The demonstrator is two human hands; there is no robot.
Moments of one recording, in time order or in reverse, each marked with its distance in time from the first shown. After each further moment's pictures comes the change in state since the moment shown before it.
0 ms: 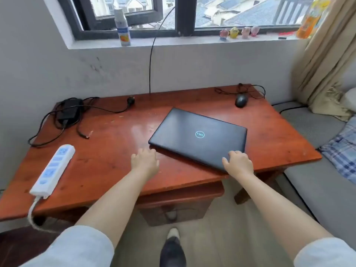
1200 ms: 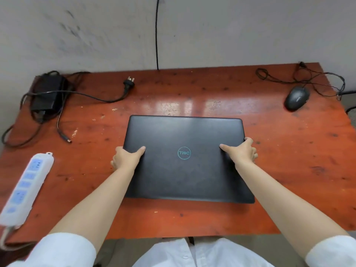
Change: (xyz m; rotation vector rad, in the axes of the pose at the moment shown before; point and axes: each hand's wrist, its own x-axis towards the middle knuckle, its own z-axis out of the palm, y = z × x) left_hand 0.190 -0.043 0.043 -0.843 0.027 -0.993; right_hand 0.234 -0.067 0.047 0.610 -0.185 0.520
